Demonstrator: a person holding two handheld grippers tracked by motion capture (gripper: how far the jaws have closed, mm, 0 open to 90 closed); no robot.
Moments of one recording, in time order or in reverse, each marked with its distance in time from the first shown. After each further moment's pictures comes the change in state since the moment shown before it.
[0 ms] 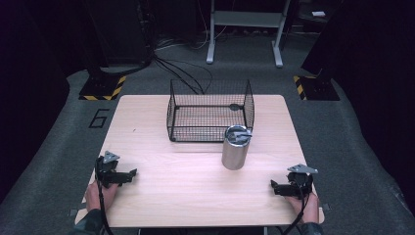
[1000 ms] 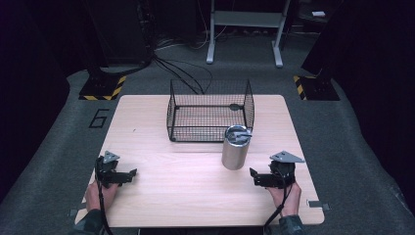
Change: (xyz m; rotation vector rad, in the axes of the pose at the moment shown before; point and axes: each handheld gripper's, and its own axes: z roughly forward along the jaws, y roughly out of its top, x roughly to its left) left arm -0.001 0.000 0.000 -0.002 -0.001 -0.009; right arm 0.076 0.070 -0.043 -0.143 0.109 -0.035
